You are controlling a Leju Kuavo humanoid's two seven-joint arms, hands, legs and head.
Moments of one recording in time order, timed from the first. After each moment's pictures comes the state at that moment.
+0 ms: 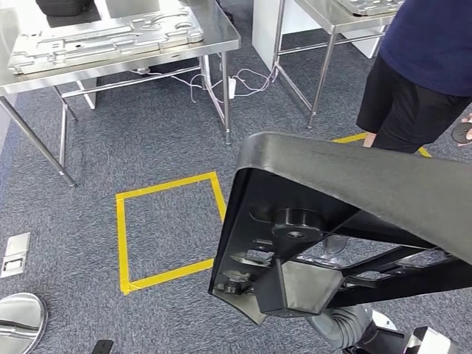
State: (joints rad) left arm -0.11 -0.11 1.13 -0.21 -1.10 0.03 -0.16; right arm 0.15 -0.23 0.40 -2.00 -0.10 0.35 -0.61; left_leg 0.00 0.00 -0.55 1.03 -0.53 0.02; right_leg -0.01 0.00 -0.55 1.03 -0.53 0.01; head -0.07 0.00
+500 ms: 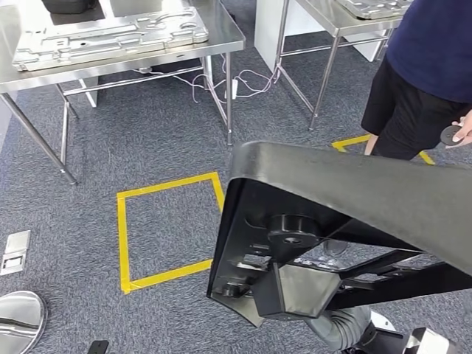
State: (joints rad) left arm -0.11 -0.11 1.13 -0.21 -1.10 0.03 -0.16; right arm 0.15 -0.23 0.40 -2.00 -0.10 0.35 -0.61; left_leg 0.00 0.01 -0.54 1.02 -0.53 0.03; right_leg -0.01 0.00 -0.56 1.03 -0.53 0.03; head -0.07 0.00
